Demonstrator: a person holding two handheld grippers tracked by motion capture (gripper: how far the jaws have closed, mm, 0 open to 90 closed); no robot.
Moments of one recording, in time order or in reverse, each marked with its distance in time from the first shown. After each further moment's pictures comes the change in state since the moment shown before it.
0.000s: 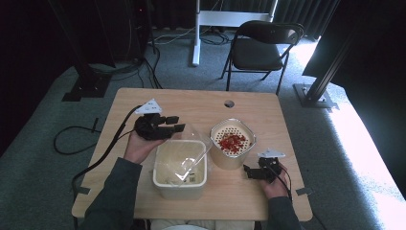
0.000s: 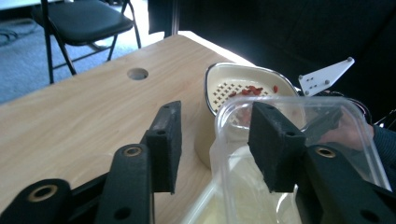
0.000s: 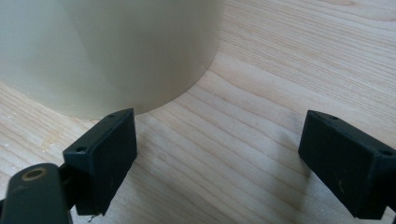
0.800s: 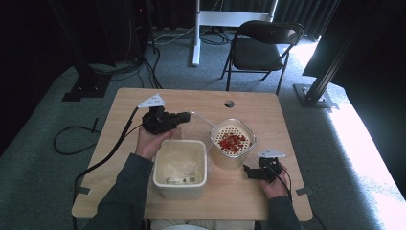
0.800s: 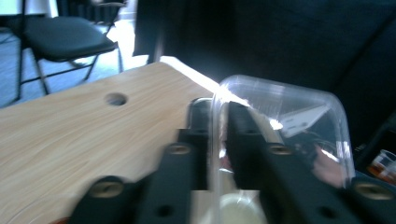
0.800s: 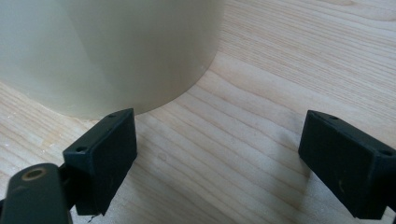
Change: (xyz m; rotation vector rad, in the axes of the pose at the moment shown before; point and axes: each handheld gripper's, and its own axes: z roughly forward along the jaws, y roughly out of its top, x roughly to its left) left arm 0.001 0.014 0.017 -0.122 -0.088 -0.075; right arm 0.000 0.000 0.000 0.001 0.000 0.000
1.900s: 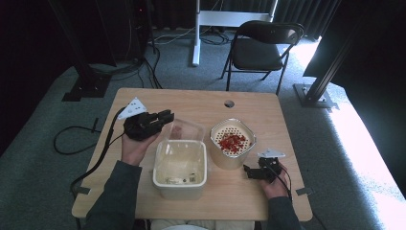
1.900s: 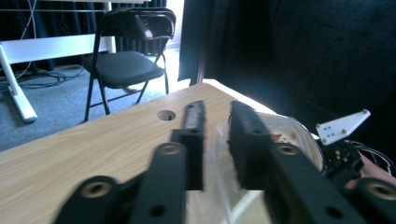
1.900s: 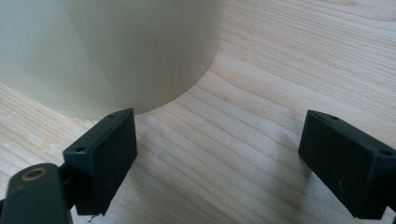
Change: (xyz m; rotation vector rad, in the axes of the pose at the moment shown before) left arm -0.007 -0.014 -0.052 -0.102 0.189 0.080; right arm 0.000 0.000 0.000 0.000 0.000 0.000
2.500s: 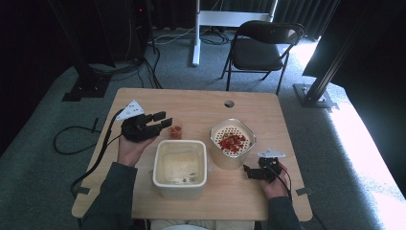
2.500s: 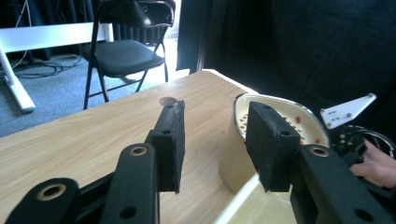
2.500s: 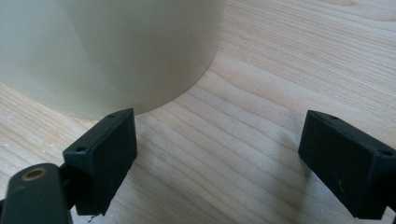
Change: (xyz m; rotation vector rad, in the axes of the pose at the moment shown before) left arm 0.018 -0.016 0.006 0.042 0.003 -0.018; right arm 0.000 0.000 0.000 -0.001 0.000 0.000
